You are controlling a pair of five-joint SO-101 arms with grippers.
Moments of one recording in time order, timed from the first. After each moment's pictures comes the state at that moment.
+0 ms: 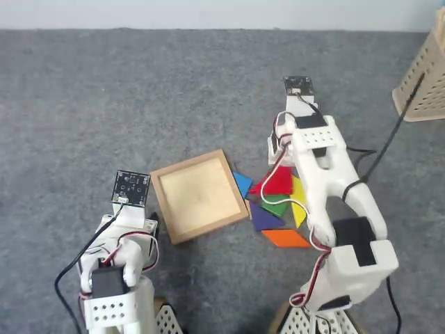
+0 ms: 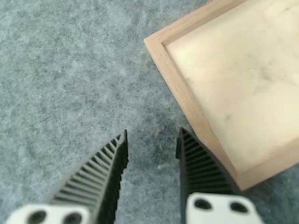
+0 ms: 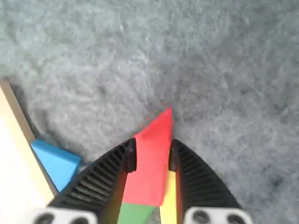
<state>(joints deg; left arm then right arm) -14.0 -103.3 97.3 72.0 -11.1 -13.5 9.1 16.4 59.5 -7.5</state>
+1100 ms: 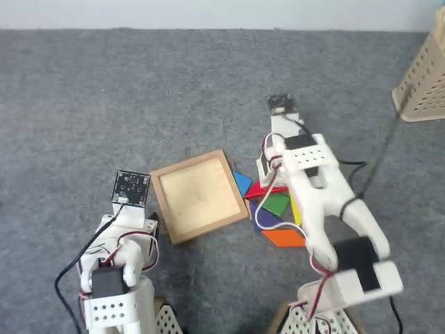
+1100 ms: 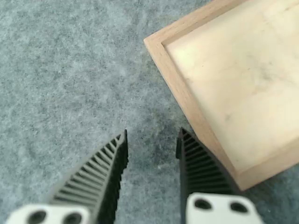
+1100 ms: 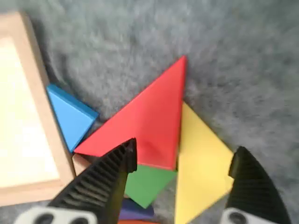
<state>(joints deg) -14.0 -103.3 97.3 72.0 -11.1 -18.9 2.9 27.4 58.4 -5.3</state>
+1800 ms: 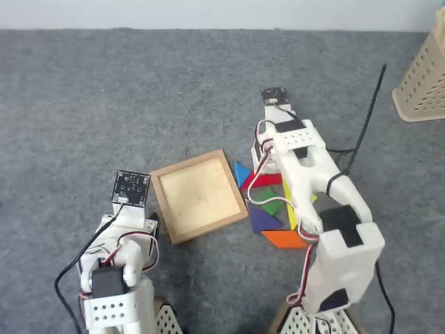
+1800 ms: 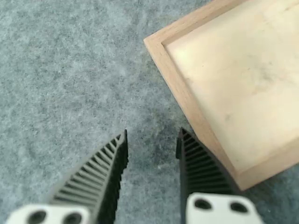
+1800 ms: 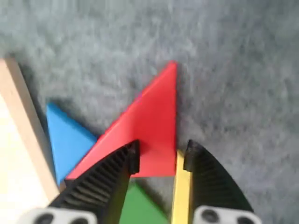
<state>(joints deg) -14.0 -103.3 97.3 72.0 -11.1 -17.1 19.3 11.2 58.2 -6.9</state>
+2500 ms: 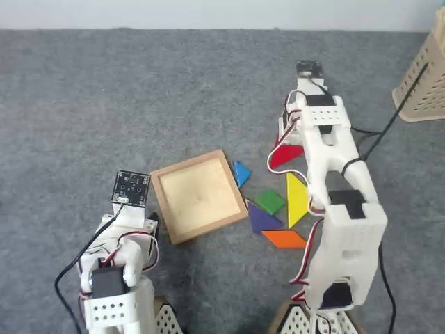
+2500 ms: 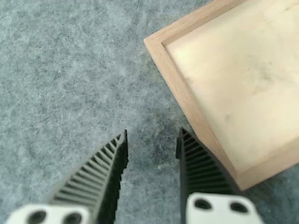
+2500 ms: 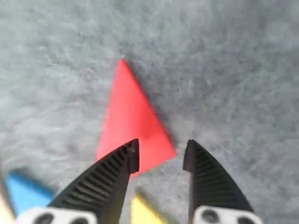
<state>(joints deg) -14.0 -103.3 97.3 72.0 -11.1 -10.1 26.5 -7.5 63.7 -4.9</state>
